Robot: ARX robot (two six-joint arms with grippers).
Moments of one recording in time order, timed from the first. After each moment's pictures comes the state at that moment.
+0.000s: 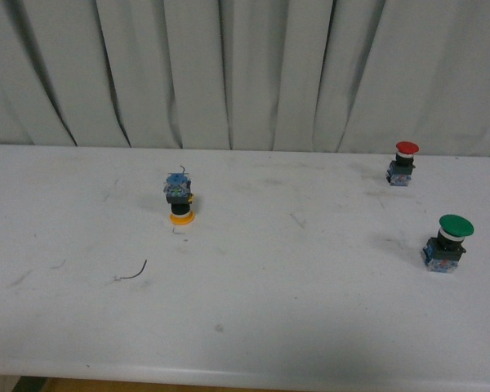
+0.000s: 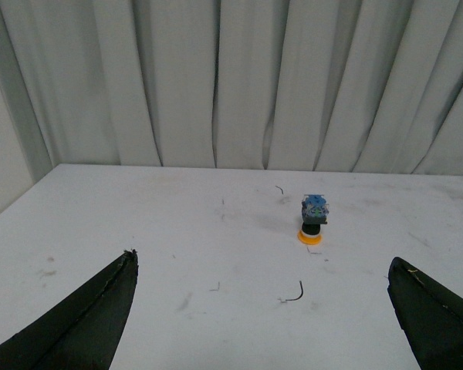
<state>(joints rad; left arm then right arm) 0.00 0.01 0.01 0.00 0.00 0.00 0.00 0.00 0.01 0.00 0.00 0.00</state>
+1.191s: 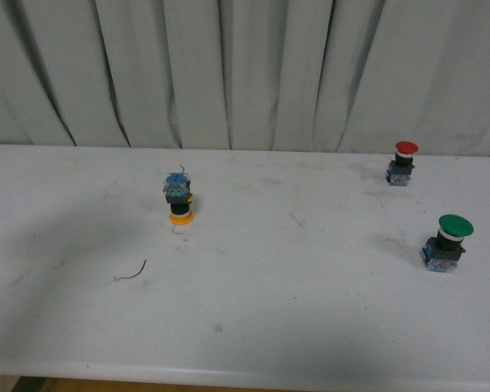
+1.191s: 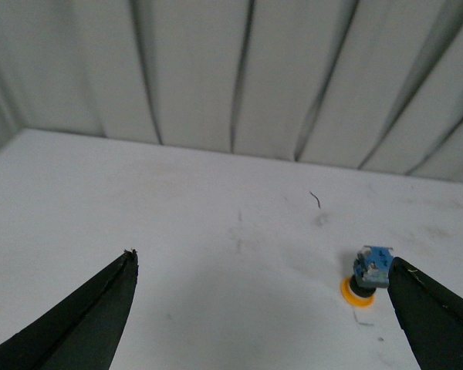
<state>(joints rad) 0.09 1.50 0.62 0.66 0.07 -0.06 0.00 0.00 0.01 0.00 0.00 0.00</state>
